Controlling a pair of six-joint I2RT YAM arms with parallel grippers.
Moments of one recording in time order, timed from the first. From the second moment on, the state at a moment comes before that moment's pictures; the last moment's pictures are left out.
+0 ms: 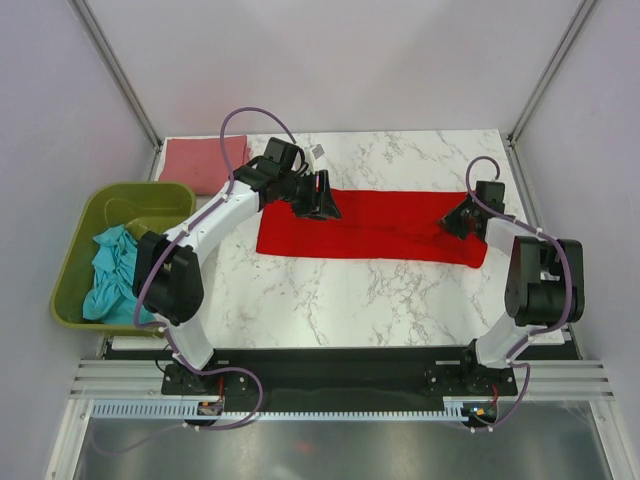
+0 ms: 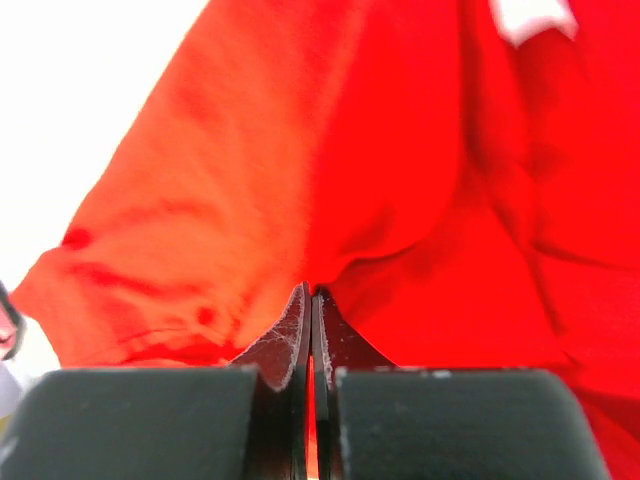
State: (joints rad) left arm -0.48 1.77 1.50 -0.57 0.53 -0.43; right arm -0.12 1.67 0.88 -0.06 -0.19 0.78
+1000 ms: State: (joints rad) left arm -0.48 1.77 1.50 -0.57 0.53 -0.43; right arm -0.02 1.98 1.23 -0.03 -0.30 0.79
